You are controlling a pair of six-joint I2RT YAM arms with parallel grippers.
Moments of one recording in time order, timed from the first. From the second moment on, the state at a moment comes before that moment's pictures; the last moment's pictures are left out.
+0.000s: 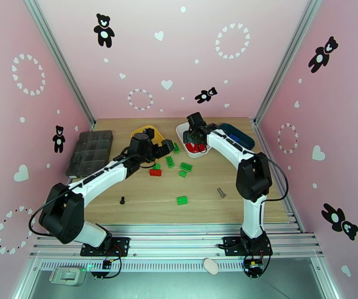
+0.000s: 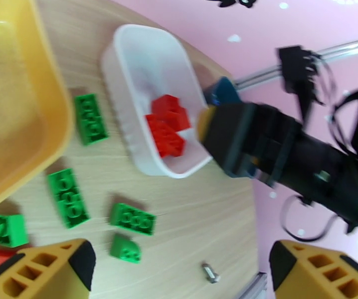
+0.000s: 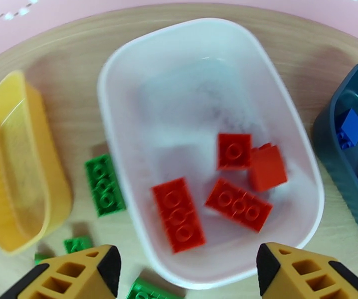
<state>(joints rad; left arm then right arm) -0.50 1.48 1.00 -0.03 0.25 -0.85 0.52 1.97 1.73 -0.70 0.19 0.37</state>
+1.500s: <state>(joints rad) -0.03 1.17 0.61 -0.11 0.27 -0.85 0.99 2.29 1.81 -0.63 0.24 0.59</state>
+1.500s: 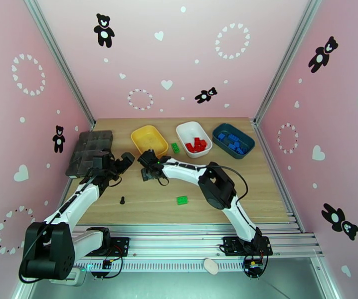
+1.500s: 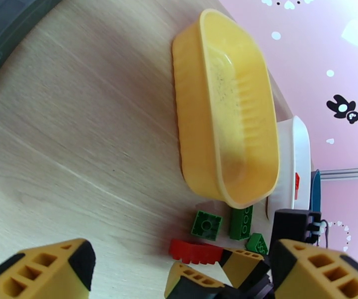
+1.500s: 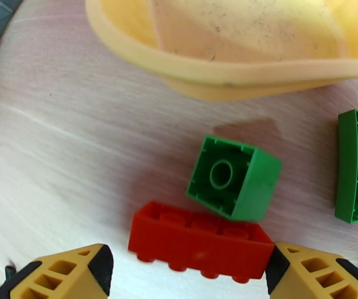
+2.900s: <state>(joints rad) -0.48 1.48 0.78 0.07 0.29 -0.92 0.74 1.79 1.34 -0.58 0.41 0.55</state>
